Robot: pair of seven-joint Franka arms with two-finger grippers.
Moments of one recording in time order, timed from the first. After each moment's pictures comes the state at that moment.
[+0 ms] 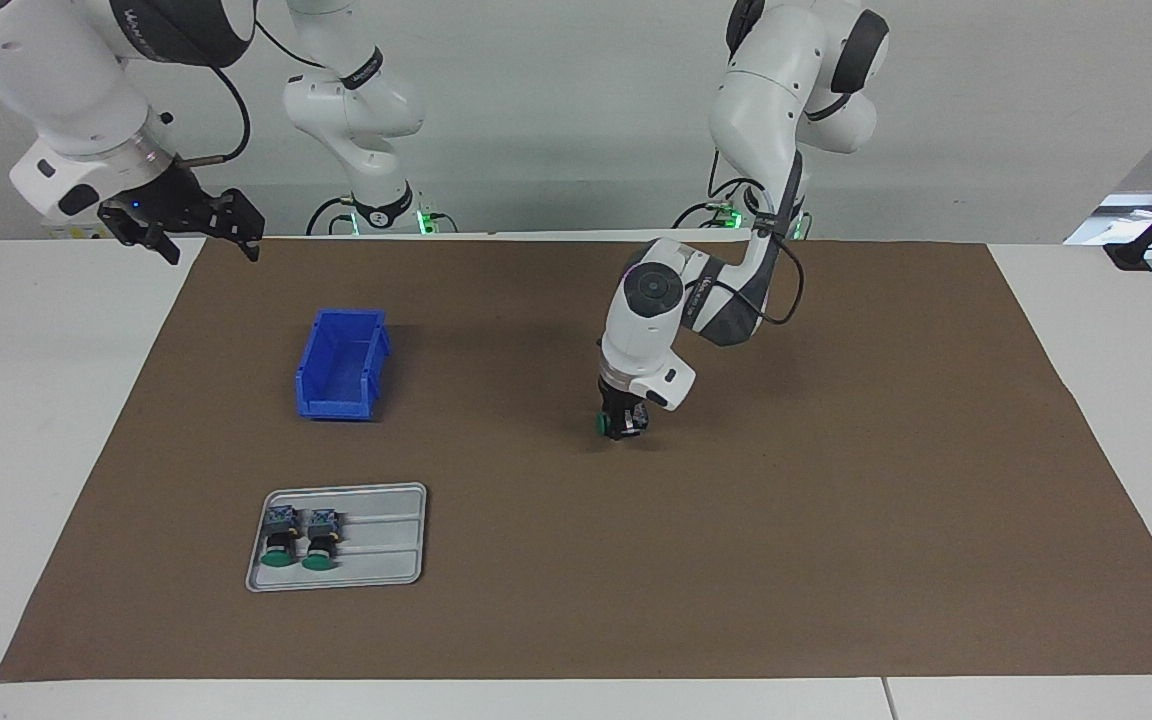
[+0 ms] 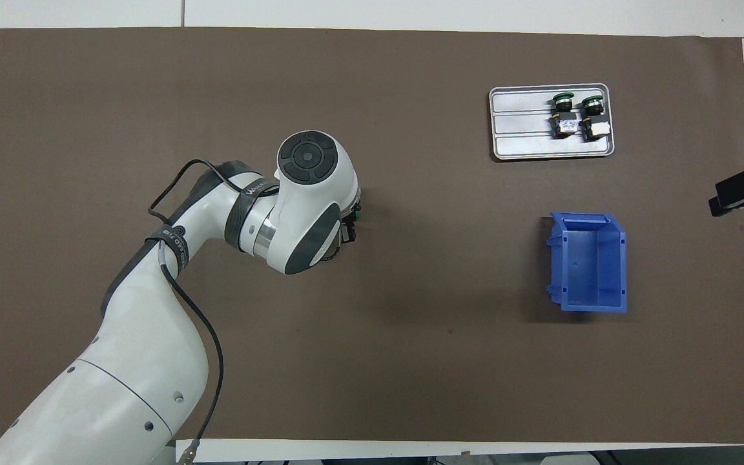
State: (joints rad) left arm -0.68 0.50 -0.03 -1.72 -0.10 2.23 -2.28; right arm -0.07 0.01 -0.01 -1.54 -0.02 1.37 -0.12
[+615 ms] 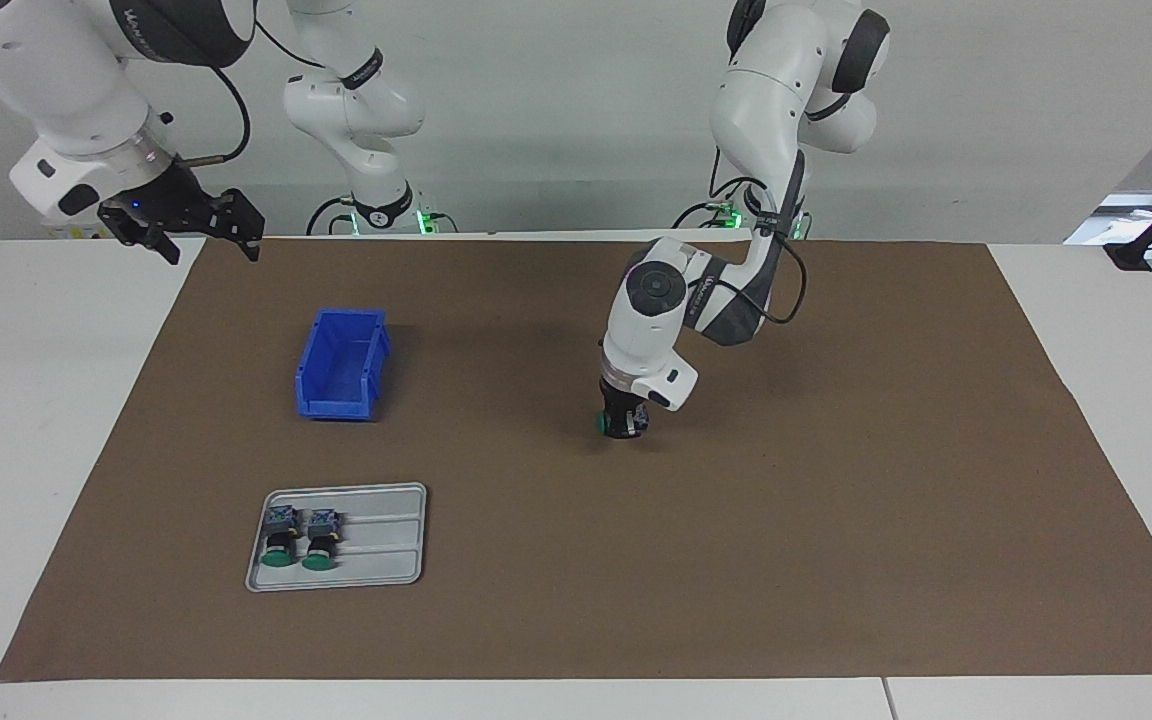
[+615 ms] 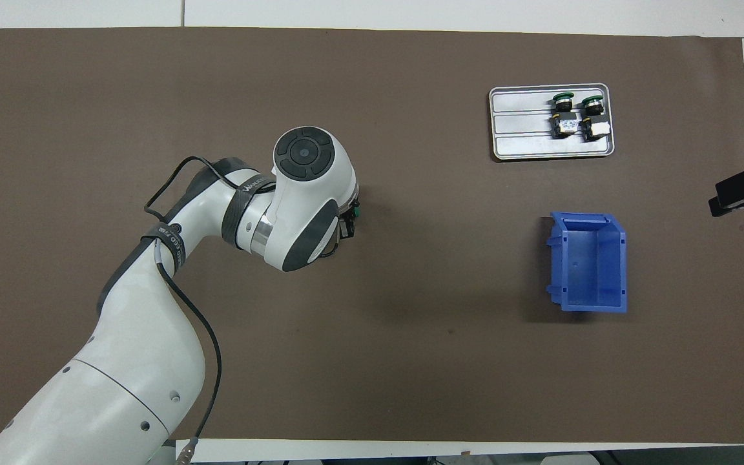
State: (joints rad) left arm -0.67 0.50 -0.02 -1.71 -0.10 2.23 -2.27; right arm -0.07 0.01 -0.01 -1.54 -0.02 1.37 -0.12
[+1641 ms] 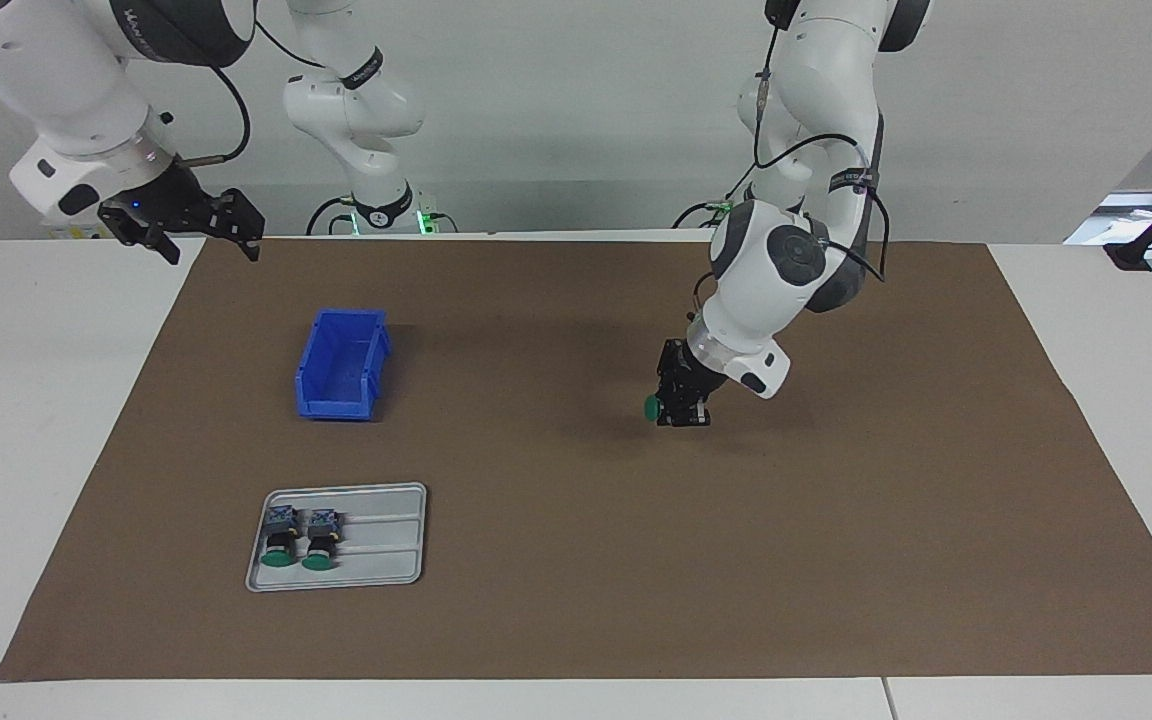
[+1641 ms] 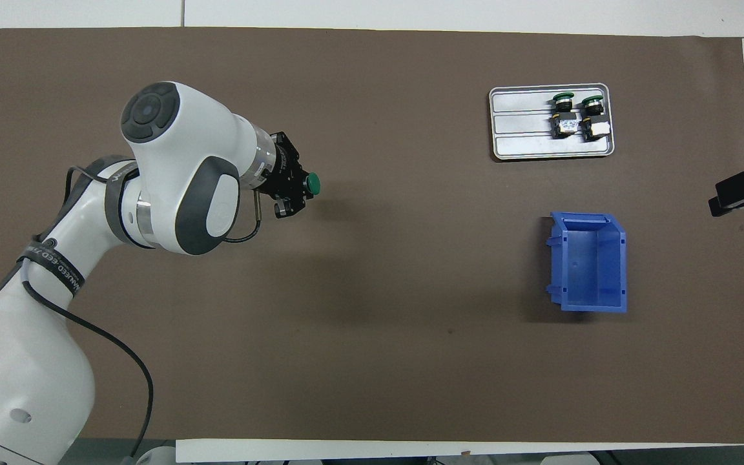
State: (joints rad) left arm -0.49 0.30 -0.02 -1.83 -0.45 2.20 -1.83; right arm -0.07 0.01 -0.01 -1.54 -0.02 1.37 -0.12
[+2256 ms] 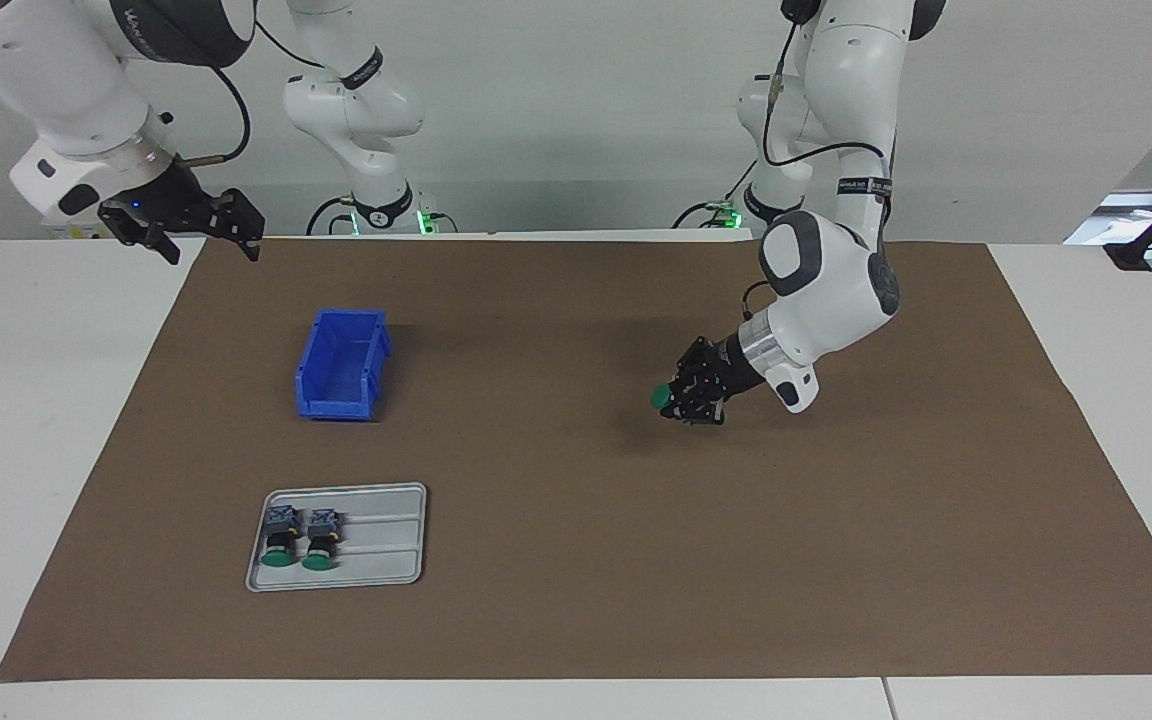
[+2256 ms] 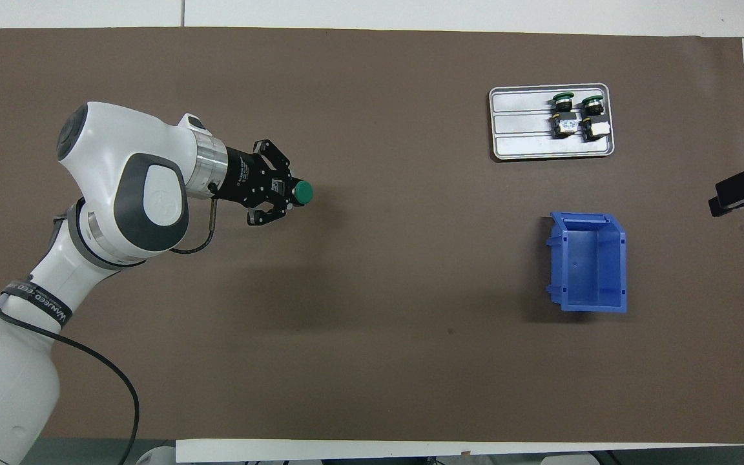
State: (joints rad) left arm -0.40 0.24 -0.02 -1.97 -0.83 2.20 -1.28; right arm -0.07 0.01 -0.01 -1.54 -0.02 1.37 -0.12
